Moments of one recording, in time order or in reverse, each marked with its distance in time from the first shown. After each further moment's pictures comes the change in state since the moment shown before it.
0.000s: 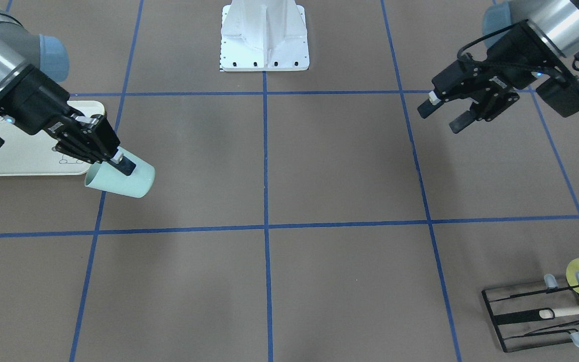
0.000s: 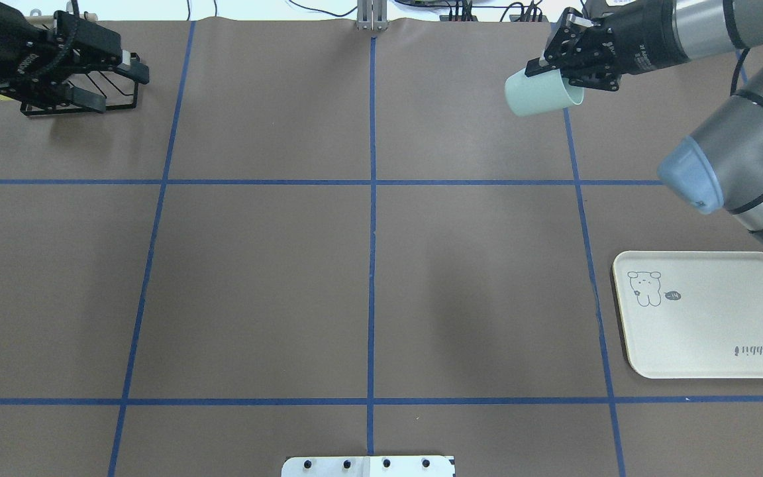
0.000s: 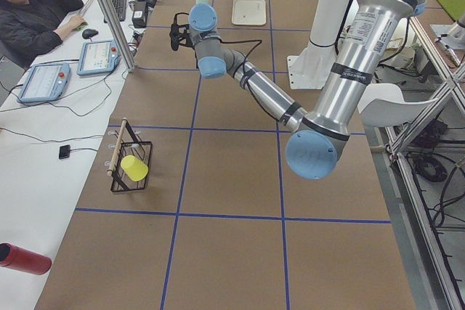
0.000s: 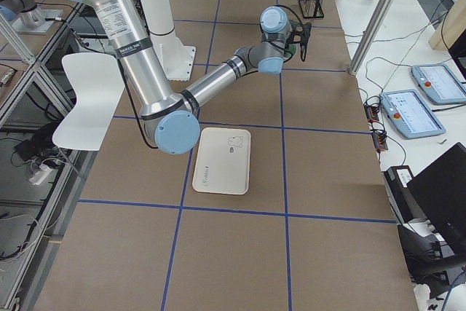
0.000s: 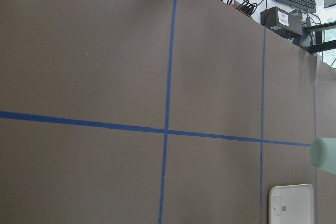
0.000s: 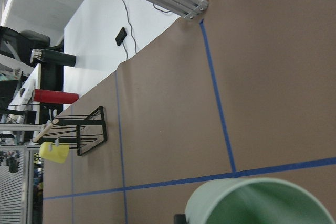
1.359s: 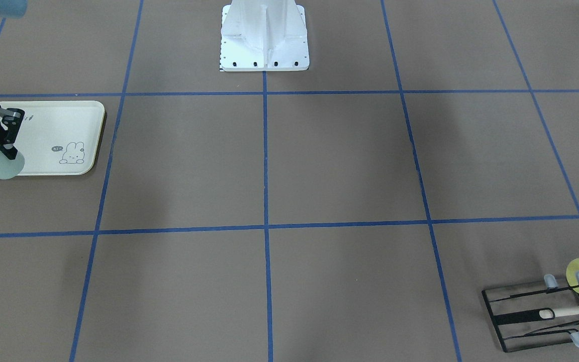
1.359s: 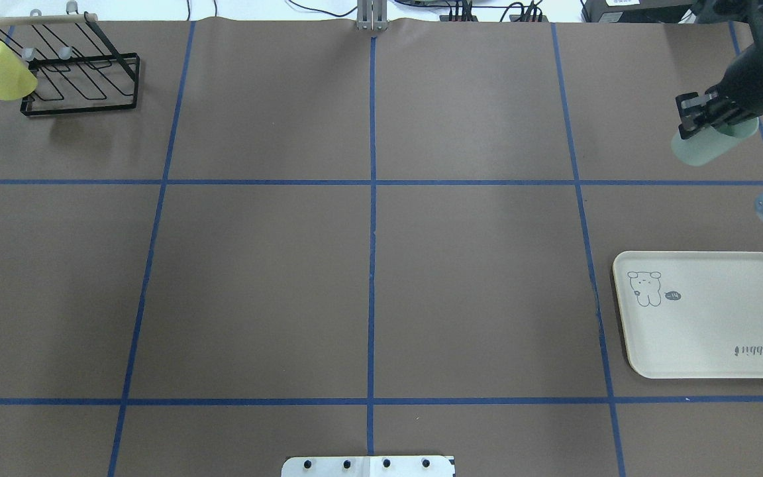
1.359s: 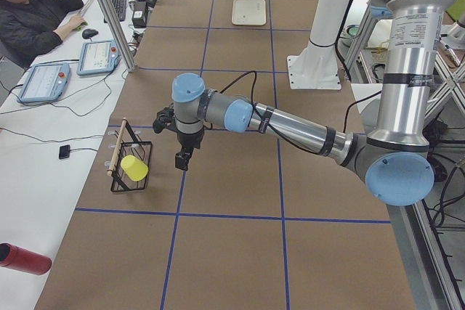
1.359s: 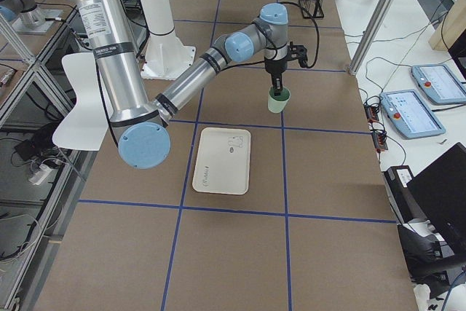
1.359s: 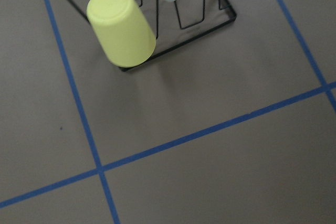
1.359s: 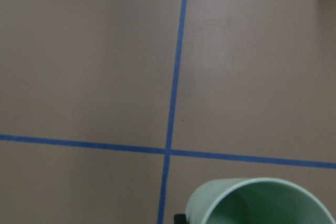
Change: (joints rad) left arm -0.279 0.287 0.048 0.669 0.189 1.287; right arm 0.034 -0.191 0.348 -0.967 -0.173 -0.937
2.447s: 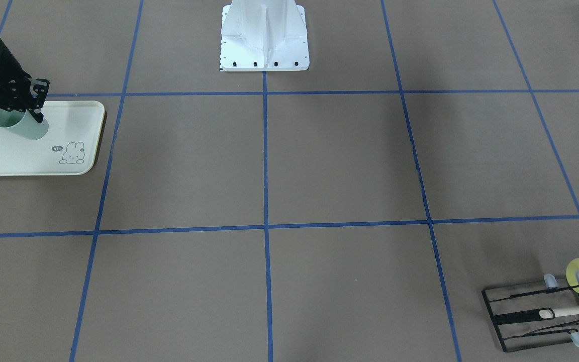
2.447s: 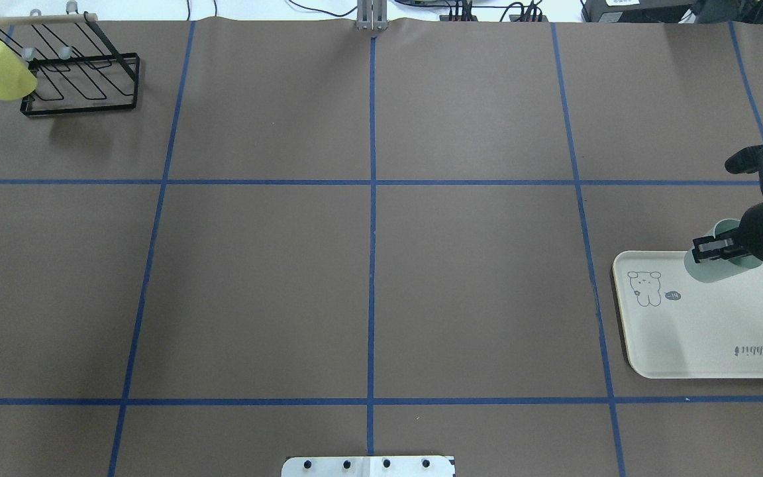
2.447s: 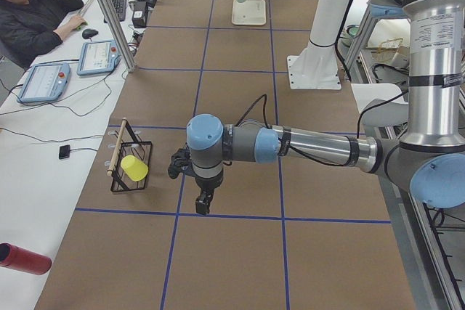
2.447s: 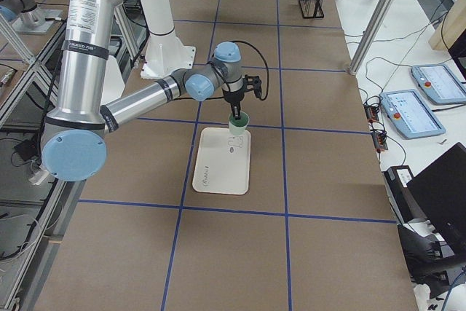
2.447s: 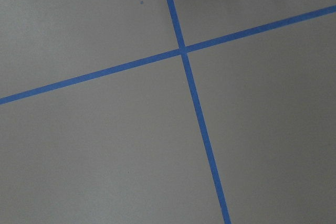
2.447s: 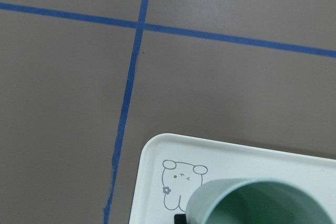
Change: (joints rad) left arm -0.143 0.126 0.029 0.037 -0.011 0.189; right arm -0.275 -0.437 0.085 0.482 -0.124 0.240
